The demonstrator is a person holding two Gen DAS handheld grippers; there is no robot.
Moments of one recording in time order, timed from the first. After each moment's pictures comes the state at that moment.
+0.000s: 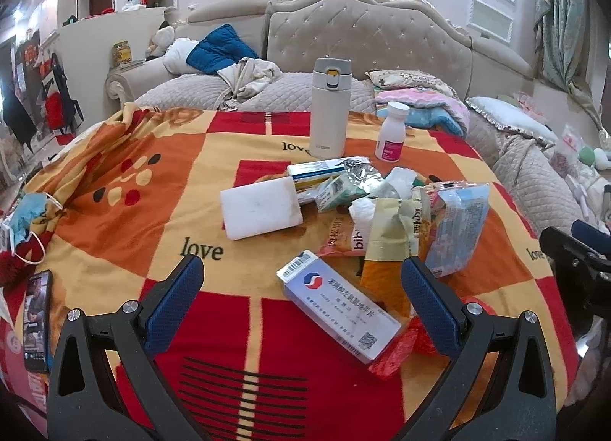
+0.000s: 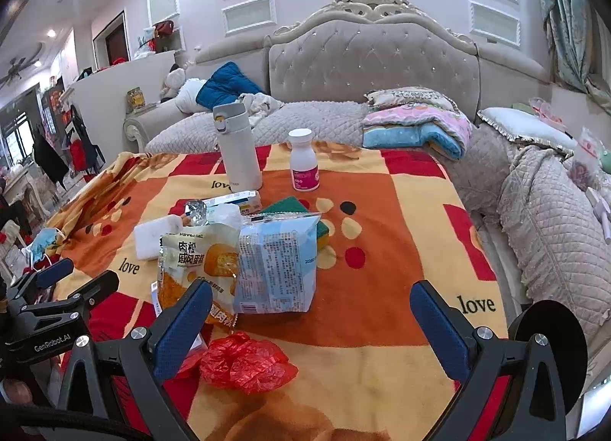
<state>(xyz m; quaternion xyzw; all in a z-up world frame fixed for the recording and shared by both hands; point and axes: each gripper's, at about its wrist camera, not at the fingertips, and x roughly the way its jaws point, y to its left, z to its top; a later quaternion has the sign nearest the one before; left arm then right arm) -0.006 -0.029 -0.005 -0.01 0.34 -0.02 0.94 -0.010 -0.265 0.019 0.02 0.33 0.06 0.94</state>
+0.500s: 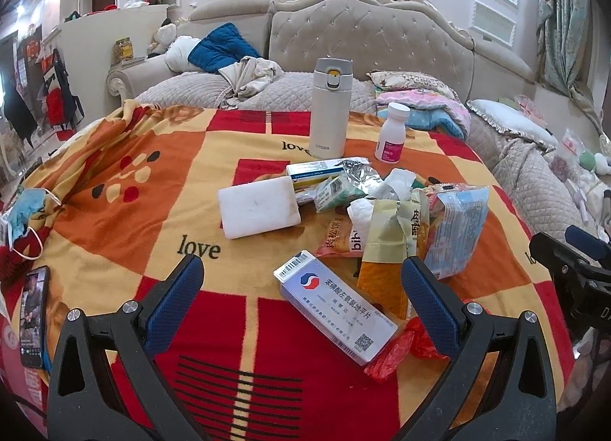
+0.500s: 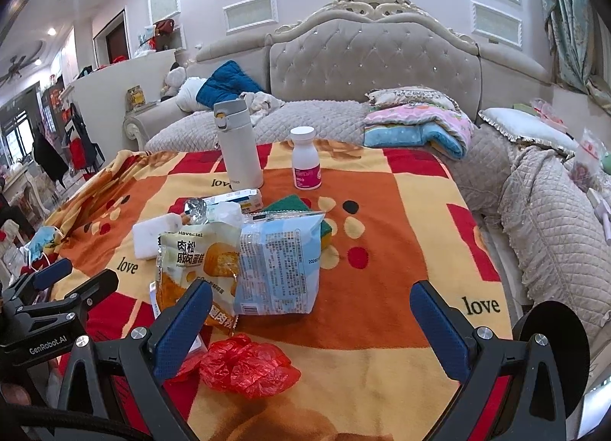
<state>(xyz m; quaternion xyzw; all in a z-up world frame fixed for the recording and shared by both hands) -0.003 -0.031 -0.006 -0.01 0.35 -0.01 0.94 -0.007 -0.261 0.015 0.02 0.33 0.06 0.94</state>
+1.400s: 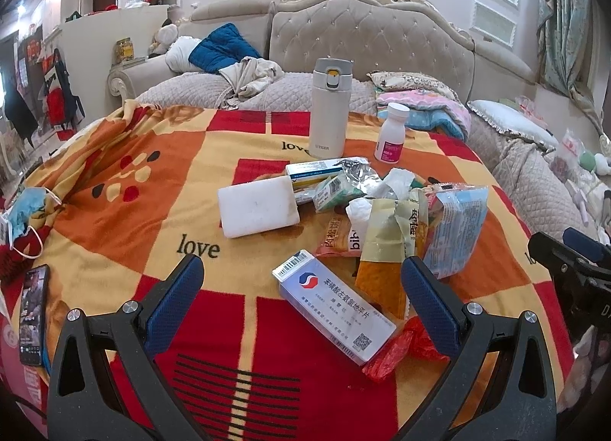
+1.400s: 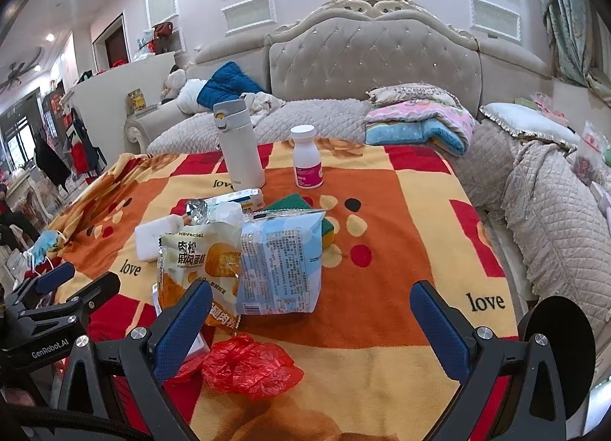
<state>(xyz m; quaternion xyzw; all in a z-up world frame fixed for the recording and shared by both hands) -0.006 -0.030 -0.007 -0.01 0.34 -0.01 0.94 -0.004 -0.261 0.012 0.04 0.33 0.06 0.94</state>
